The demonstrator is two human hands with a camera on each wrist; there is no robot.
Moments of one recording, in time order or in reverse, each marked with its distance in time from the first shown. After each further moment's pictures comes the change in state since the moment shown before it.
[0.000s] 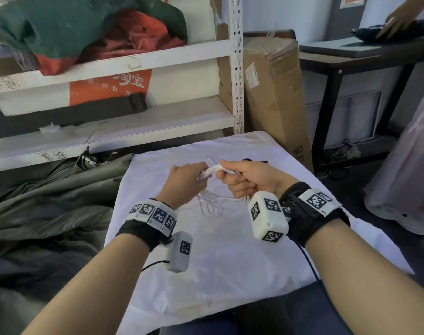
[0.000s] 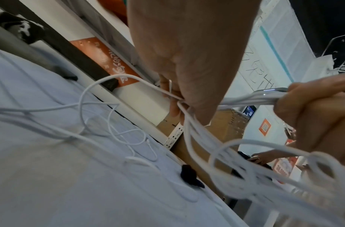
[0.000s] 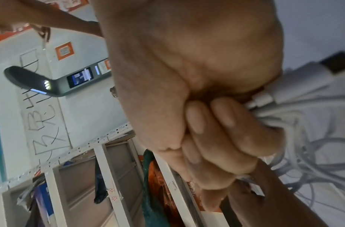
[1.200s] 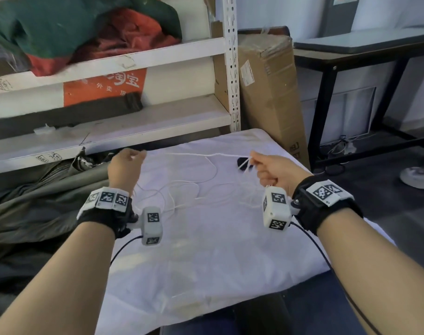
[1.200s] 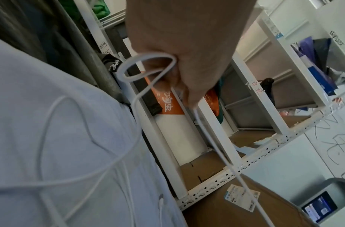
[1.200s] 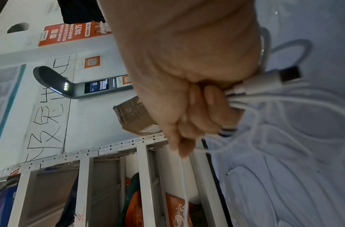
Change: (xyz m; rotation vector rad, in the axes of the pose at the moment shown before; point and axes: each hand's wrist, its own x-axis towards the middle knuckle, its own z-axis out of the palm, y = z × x) left_hand -0.003 -0.085 -0.041 -0.508 0.363 -0.660; right_hand -0.004 0.009 -0.059 0.062 0.630 -0.125
